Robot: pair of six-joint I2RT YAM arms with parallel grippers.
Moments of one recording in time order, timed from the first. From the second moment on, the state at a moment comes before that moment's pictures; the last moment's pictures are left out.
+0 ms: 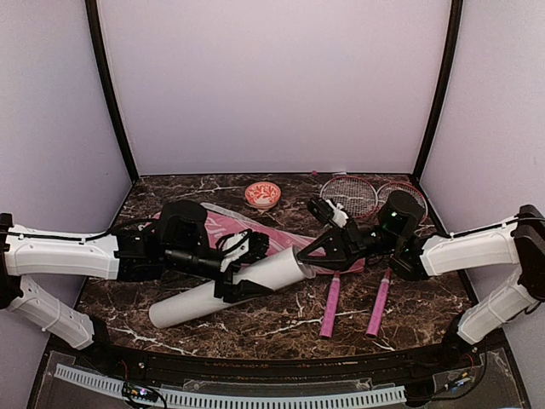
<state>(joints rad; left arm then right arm) -1.03 1.31 0.82 0.03 0.41 0.34 0.80 1.42 0.63 0.93 -1.09 1.38</state>
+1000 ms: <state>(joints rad) -1.01 1.29 0.81 0.17 0.41 0.19 0.82 1.45 0.69 1.07 -0.96 1.41</state>
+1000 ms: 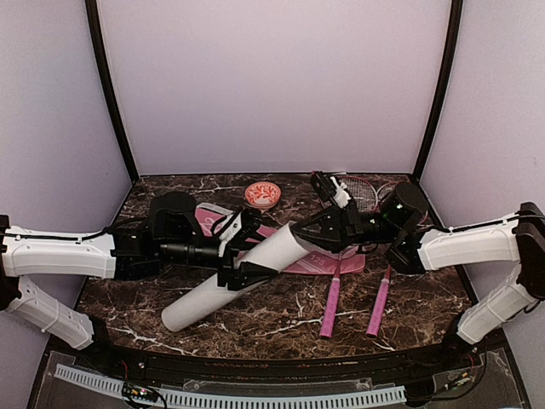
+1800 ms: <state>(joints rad) -1.02 1.29 0.80 0.35 0.33 -0.02 0.85 1.33 0.95 0.45 -0.71 0.99</state>
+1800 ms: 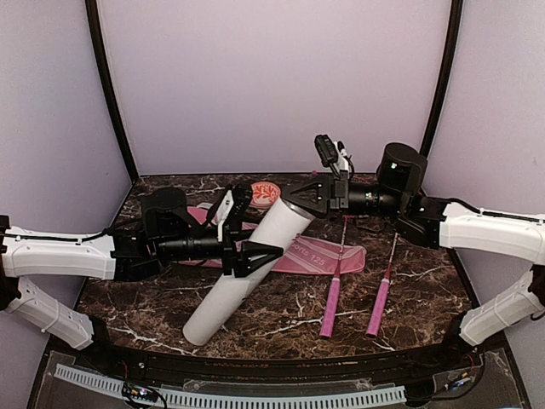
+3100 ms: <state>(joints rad) -1.04 1.29 0.76 0.48 0.33 -0.14 1.08 1.33 1.24 -0.07 -0.19 0.61</state>
